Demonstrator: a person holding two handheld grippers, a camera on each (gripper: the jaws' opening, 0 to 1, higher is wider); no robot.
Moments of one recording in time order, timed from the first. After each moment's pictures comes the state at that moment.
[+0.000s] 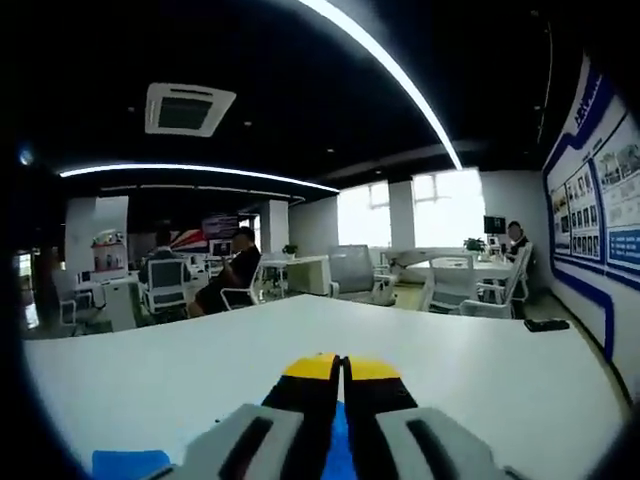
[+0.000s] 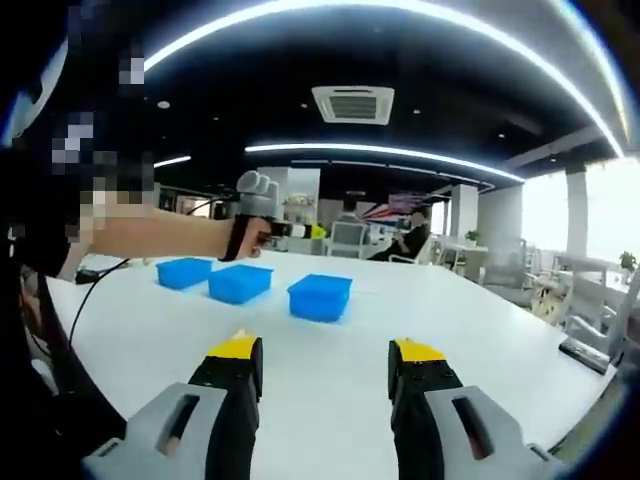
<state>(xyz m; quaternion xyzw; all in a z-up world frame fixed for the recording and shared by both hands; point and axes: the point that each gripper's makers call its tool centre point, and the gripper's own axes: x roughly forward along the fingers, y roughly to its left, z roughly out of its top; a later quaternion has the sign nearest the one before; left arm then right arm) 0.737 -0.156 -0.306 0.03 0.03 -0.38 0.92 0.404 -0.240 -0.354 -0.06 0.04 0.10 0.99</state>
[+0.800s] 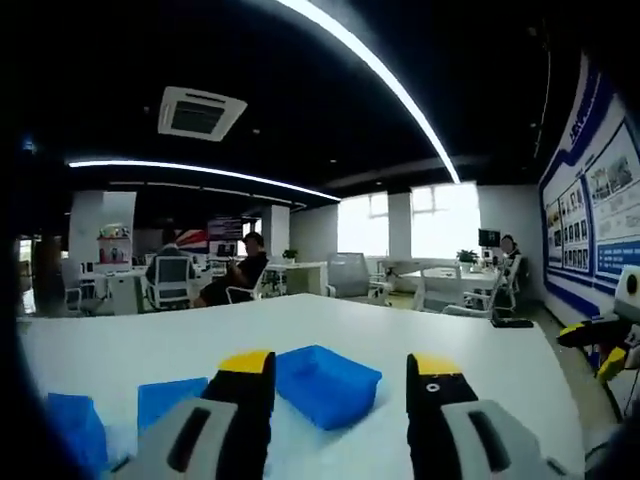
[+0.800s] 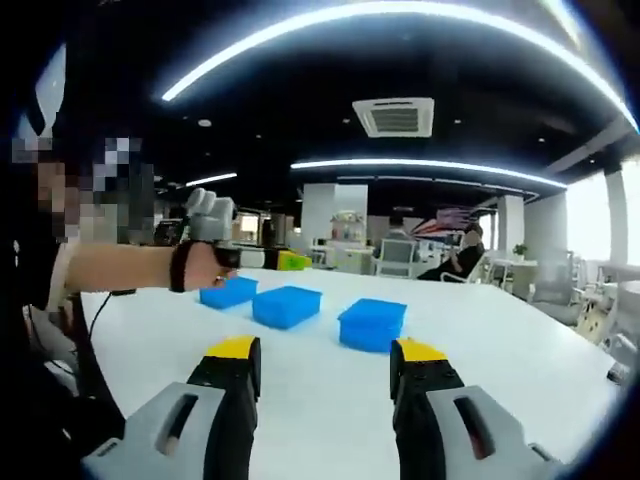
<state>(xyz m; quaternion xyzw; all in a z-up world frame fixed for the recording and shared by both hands) 0.600 -0.031 -0.310 0.01 0.02 -0.38 0.93 0.439 -0.183 -0.333 -0.05 0.01 0.22 0.97</state>
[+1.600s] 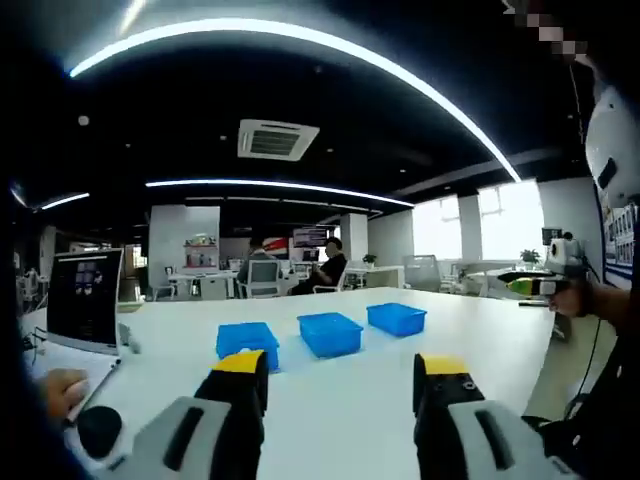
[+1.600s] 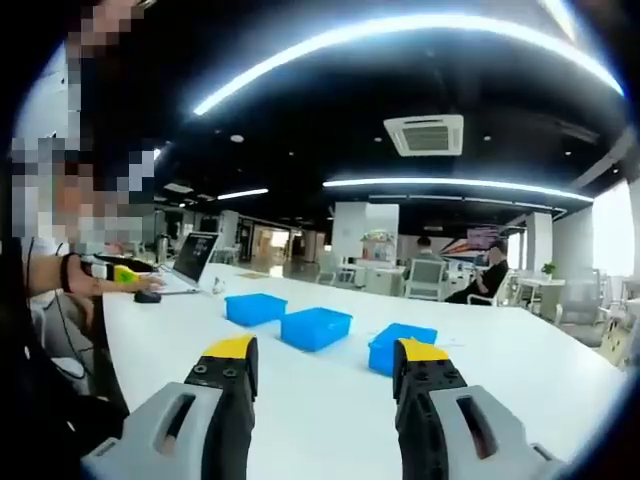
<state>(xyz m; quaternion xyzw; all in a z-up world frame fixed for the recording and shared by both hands) 0.384 0.215 -0.339 0.01 0.01 -0.20 0.98 0.430 -0.159 -0.319 -0.05 -0.03 0.28 0.96</state>
